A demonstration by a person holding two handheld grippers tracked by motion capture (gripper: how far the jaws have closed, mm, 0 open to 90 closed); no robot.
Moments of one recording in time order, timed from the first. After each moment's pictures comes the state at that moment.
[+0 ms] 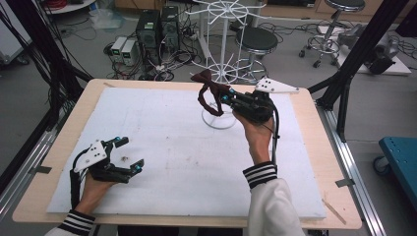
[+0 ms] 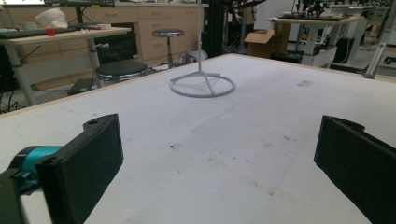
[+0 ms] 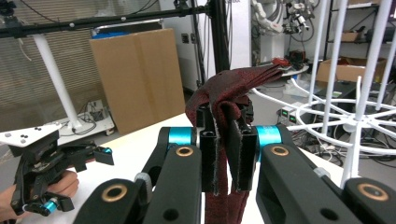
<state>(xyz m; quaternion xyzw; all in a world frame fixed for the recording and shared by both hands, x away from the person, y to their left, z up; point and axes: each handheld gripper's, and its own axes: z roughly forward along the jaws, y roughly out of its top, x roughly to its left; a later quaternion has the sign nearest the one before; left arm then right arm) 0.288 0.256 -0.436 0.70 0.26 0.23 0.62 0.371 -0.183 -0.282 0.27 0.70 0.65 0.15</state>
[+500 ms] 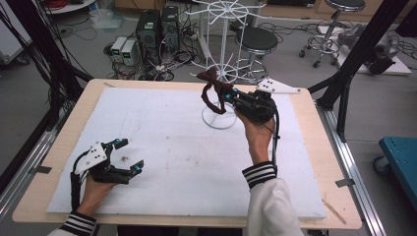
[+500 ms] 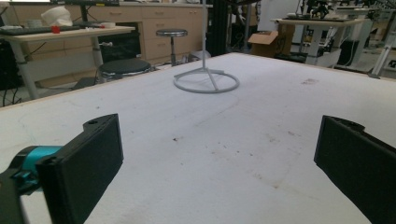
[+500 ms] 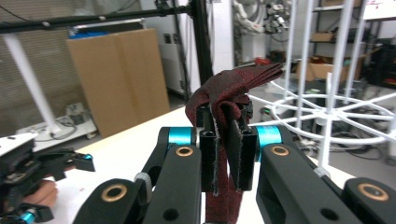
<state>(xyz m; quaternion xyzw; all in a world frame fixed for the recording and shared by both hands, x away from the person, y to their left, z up) 0.287 0.257 -0.444 0.69 0.27 0.23 0.63 0.371 -0.186 -0.284 0.29 0.69 0.64 0.18</state>
